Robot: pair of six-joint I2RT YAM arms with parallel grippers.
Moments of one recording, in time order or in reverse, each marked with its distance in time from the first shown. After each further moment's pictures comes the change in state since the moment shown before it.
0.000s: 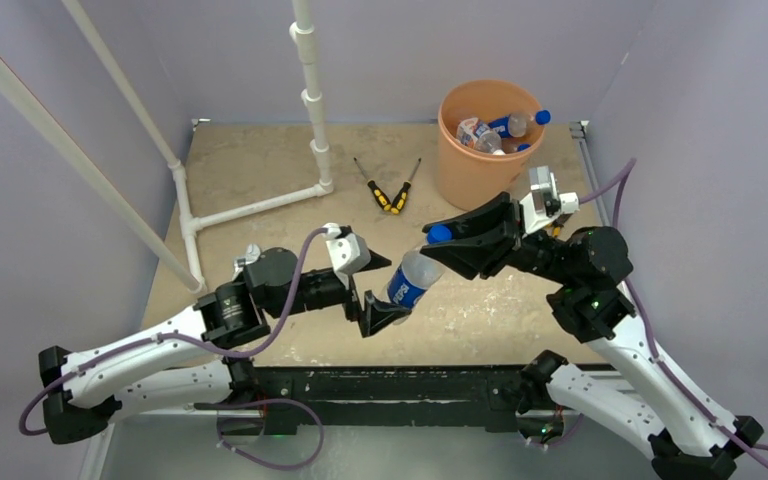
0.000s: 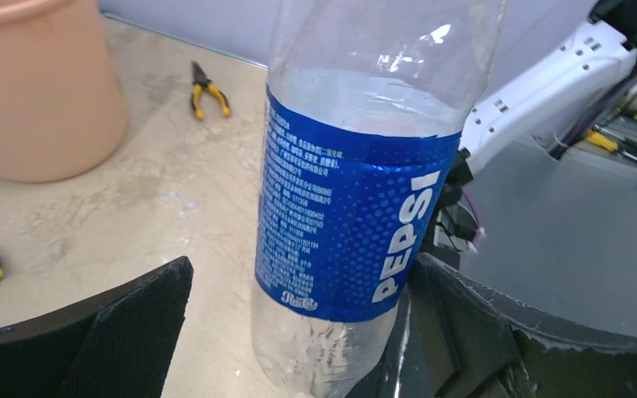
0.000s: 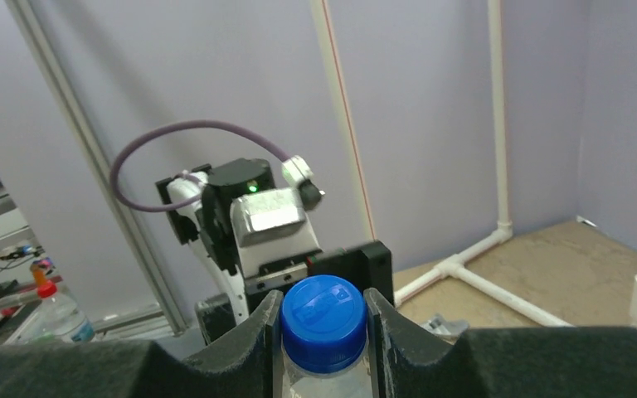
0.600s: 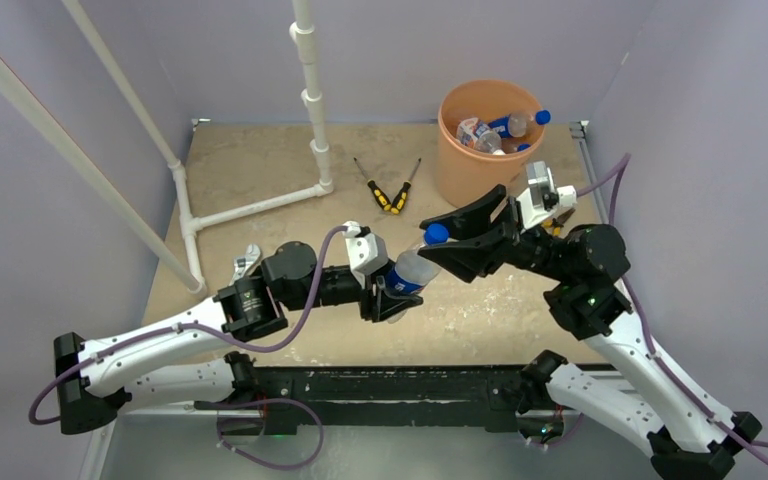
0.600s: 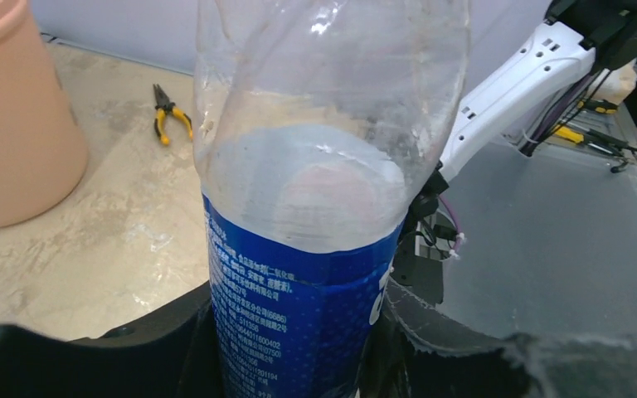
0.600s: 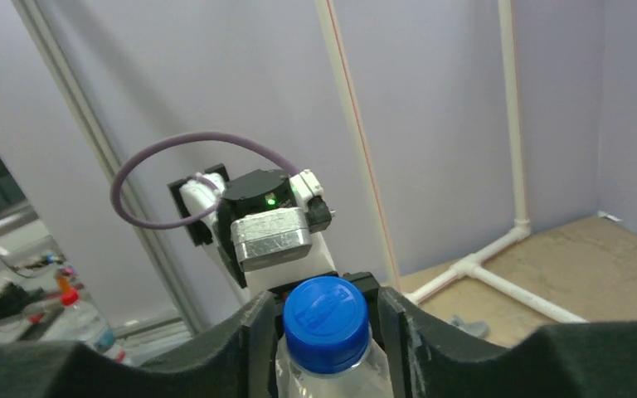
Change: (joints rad) left arm -0.002 0.129 0.029 0.104 0.141 0.004; right arm -0.001 0.013 -0.017 0.084 -0.039 0.076
